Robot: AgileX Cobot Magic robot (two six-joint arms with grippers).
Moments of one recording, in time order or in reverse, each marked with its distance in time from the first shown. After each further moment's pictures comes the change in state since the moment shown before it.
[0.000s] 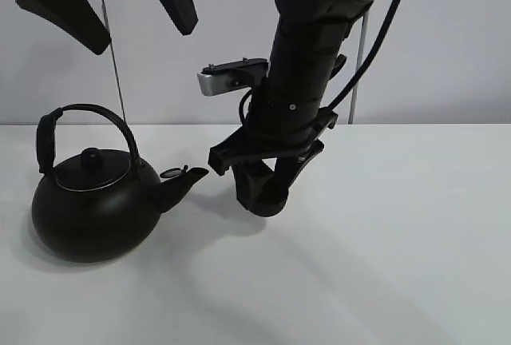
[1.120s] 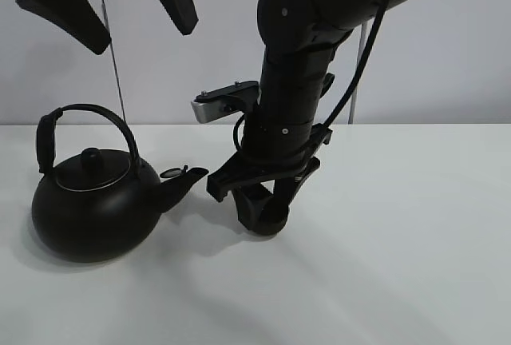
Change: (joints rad) left arm 0.000 0.000 0.000 0.000 -0.001 0.000; right arm 0.027 0.054 -0.002 -0.065 -0.009 0.038
